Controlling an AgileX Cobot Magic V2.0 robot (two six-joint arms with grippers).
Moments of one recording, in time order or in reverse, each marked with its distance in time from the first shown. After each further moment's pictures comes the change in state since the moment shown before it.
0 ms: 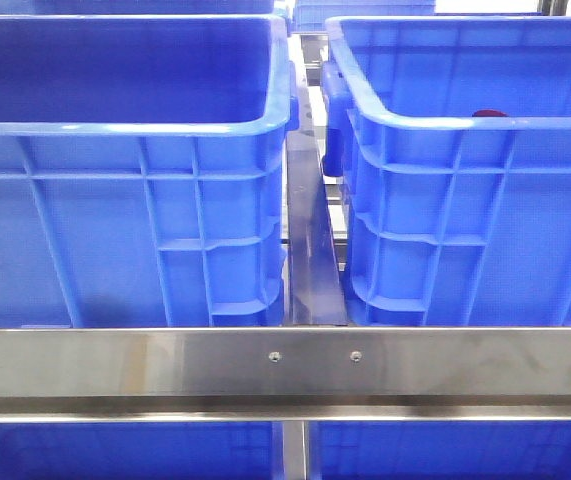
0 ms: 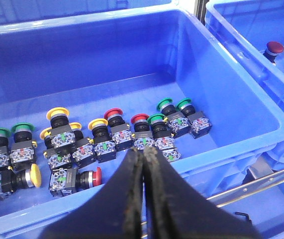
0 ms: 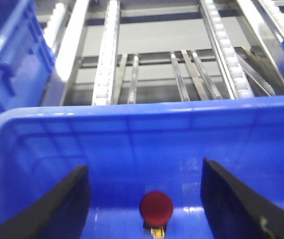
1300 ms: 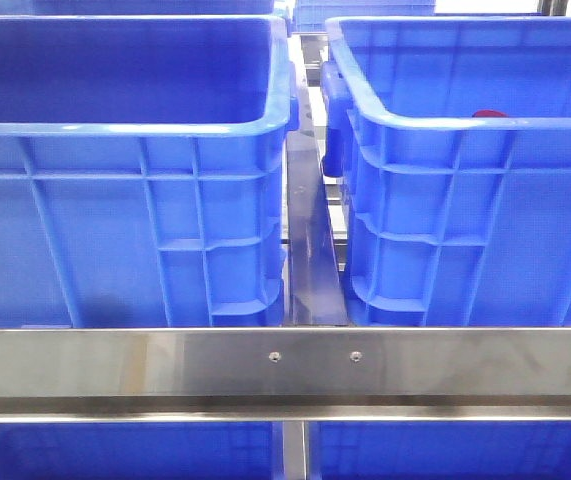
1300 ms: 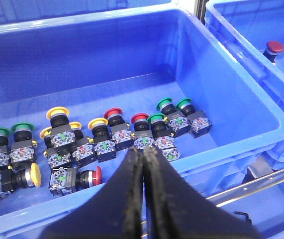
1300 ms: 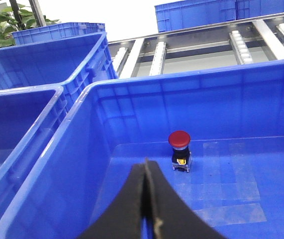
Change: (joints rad) left arm 0.000 0.000 0.000 0.000 0.002 0.000; right arm 0.000 -0.801 0.626 0.048 0.163 -0.015
